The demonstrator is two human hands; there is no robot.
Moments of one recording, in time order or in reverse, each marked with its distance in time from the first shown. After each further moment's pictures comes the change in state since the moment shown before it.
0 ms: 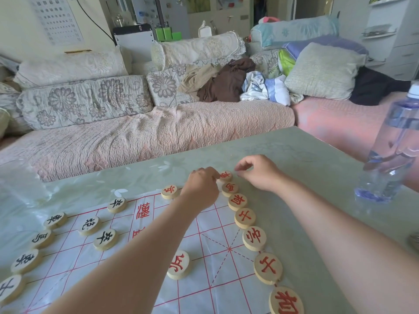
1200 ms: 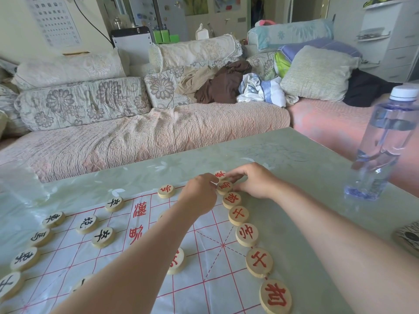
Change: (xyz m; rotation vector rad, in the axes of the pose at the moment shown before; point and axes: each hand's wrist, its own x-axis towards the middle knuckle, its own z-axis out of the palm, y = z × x) left_hand -0.025 0.012 0.000 -0.096 -0.074 -0.069; right_hand -0.015 0.005 0.000 -0.022 -0.159 -0.055
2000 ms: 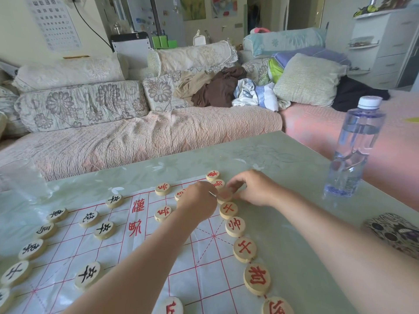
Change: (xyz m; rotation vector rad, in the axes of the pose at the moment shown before) left_hand -0.038 0.016 0.006 0.073 0.029 -0.037; right_hand -0.051 -0.011 -0.014 -0.104 -0.057 0.015
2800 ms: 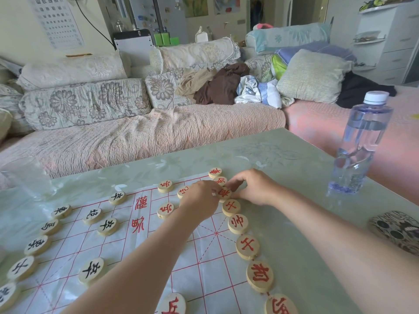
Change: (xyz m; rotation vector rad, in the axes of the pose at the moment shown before) left_hand 0.001 -0.007 0.003 0.027 -0.007 0.106; right_hand 0.001 0.001 0.008 0.052 0.021 -0.008
